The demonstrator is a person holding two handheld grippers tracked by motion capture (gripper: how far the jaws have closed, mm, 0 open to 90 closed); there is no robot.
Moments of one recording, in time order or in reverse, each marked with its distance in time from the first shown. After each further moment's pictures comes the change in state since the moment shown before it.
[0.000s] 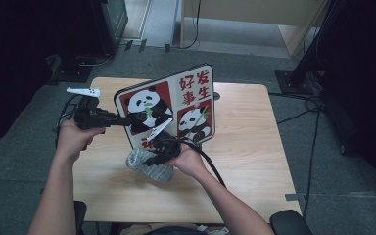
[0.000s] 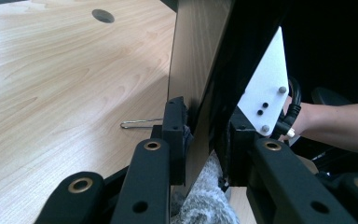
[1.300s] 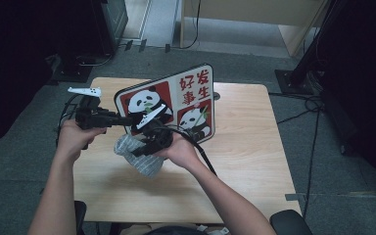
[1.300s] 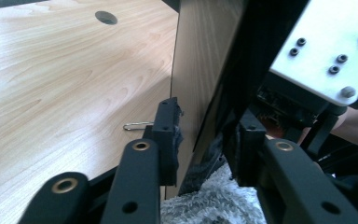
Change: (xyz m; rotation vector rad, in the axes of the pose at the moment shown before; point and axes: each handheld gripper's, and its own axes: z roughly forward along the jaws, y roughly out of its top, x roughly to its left) left arm -0.001 0.002 0.002 0.003 0.010 0.010; right arm 0.017 0.048 -0.023 -0.070 0.023 -0.011
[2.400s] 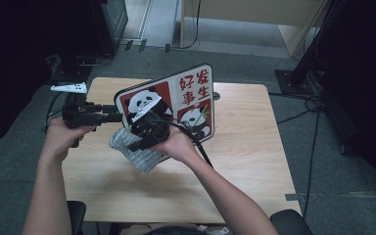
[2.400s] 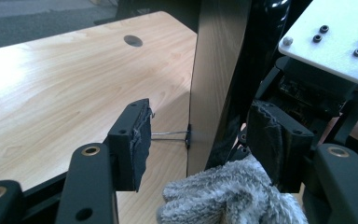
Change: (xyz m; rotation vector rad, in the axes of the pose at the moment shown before) left arm -0.002 0.001 -0.026 -0.075 0.091 0.022; right arm 0.006 0.024 -0.013 0.001 0.003 -0.022
